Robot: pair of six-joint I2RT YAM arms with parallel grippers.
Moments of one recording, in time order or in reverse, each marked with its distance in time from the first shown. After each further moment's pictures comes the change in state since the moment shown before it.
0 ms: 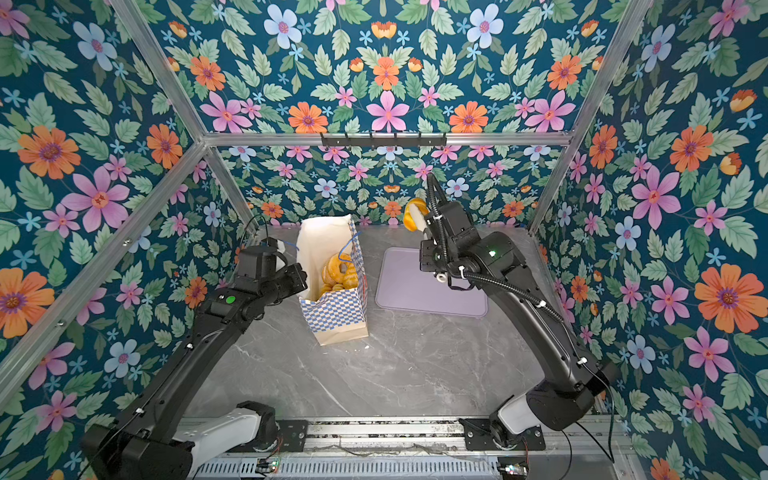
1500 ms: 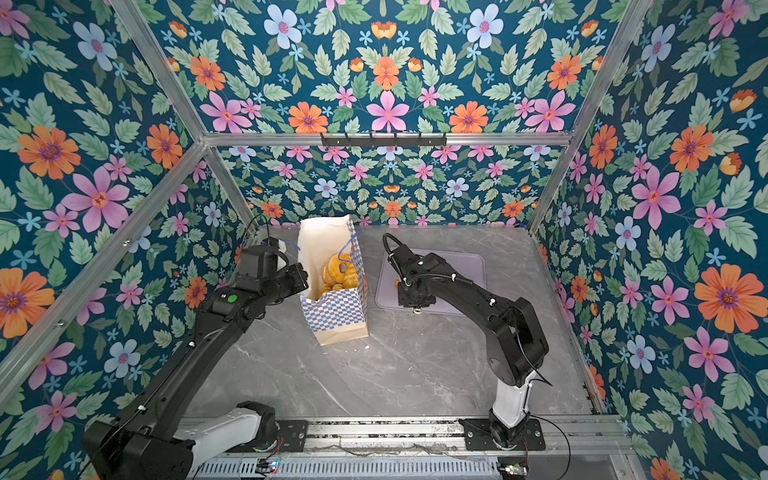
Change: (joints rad) left arm 0.000 0.013 -0.002 0.013 -0.001 0.000; right arm 0.023 0.309 -0.404 0.220 -0.081 0.088
